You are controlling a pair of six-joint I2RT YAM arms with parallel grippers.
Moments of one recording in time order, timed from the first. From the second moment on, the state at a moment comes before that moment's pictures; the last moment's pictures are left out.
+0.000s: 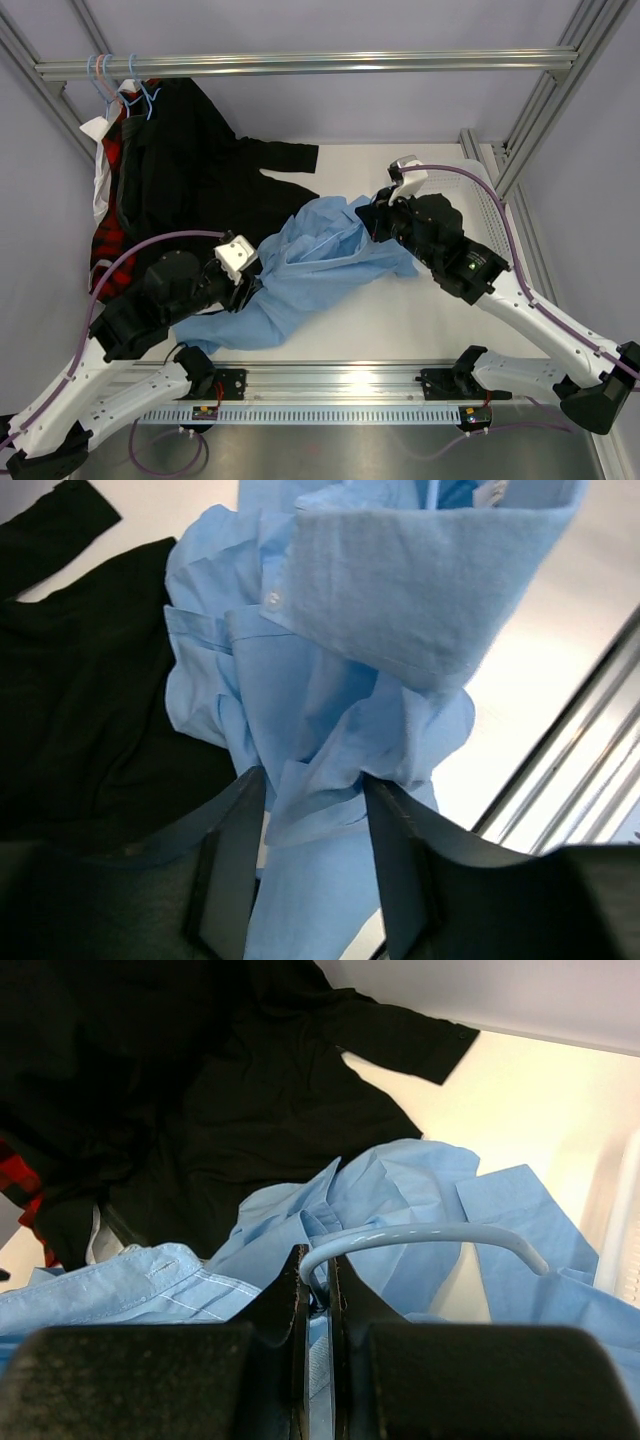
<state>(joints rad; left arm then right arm) -0.79 0.60 0.95 -0.79 0.02 0.10 0.79 1.06 1.10 -0.22 0.19 0.29</state>
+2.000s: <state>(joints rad) -0.79 0.56 1.12 -1.10 -0.03 -0.28 0.65 1.04 1.24 -0.32 0.08 0.46</state>
